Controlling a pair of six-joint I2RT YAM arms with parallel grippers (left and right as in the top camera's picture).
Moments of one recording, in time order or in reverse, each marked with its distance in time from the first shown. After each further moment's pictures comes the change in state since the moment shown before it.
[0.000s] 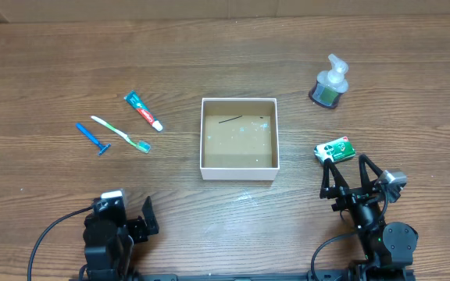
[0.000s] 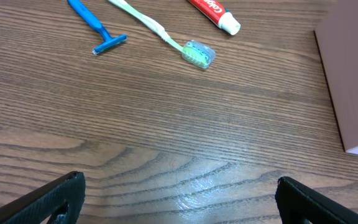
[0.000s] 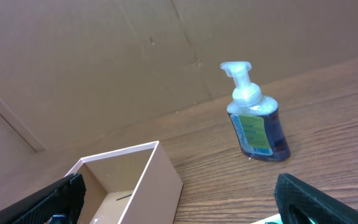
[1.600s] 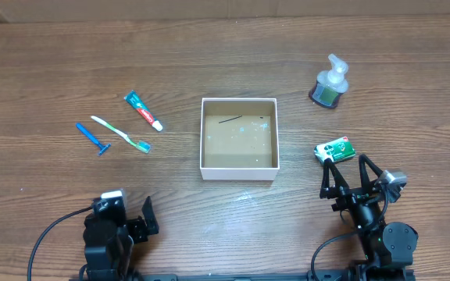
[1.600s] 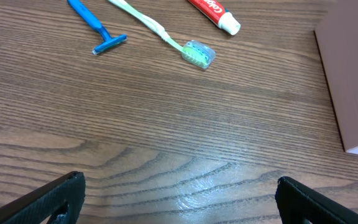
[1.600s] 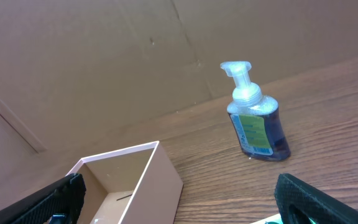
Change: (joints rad) left arm 0.000 0.000 0.000 0.000 0.000 0.000; right arm 0.000 0.000 0.000 0.001 0.000 0.003
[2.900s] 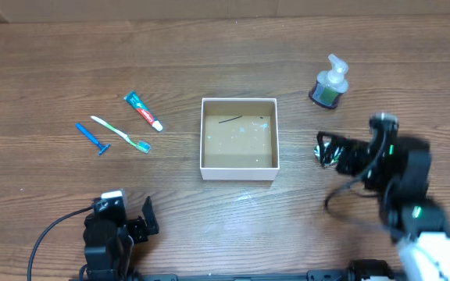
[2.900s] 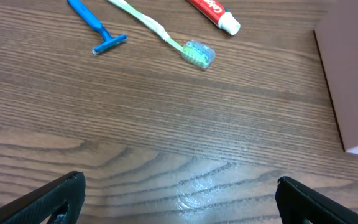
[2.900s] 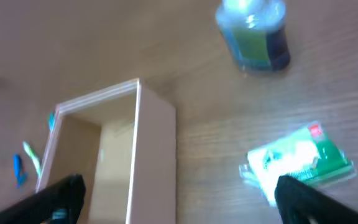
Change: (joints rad) left arm 0.000 0.000 0.000 0.001 0.000 0.000; right arm 0.000 0.931 0.772 -0.548 -0.080 -0.038
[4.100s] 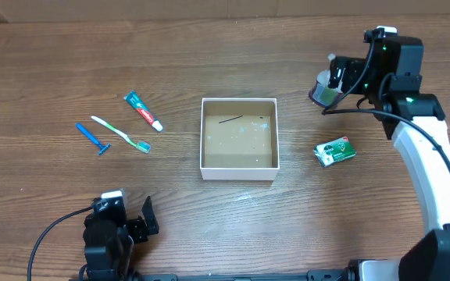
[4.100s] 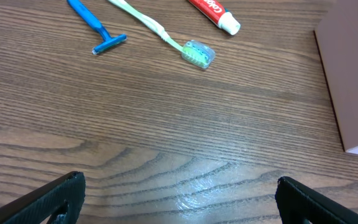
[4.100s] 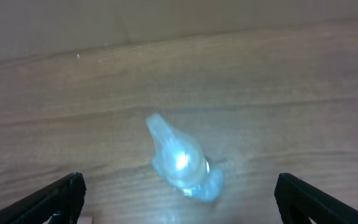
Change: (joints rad) left arm 0.000 0.000 0.000 -0.002 0.000 0.000; right arm 0.000 0.608 0.477 0.159 0.250 -0.278
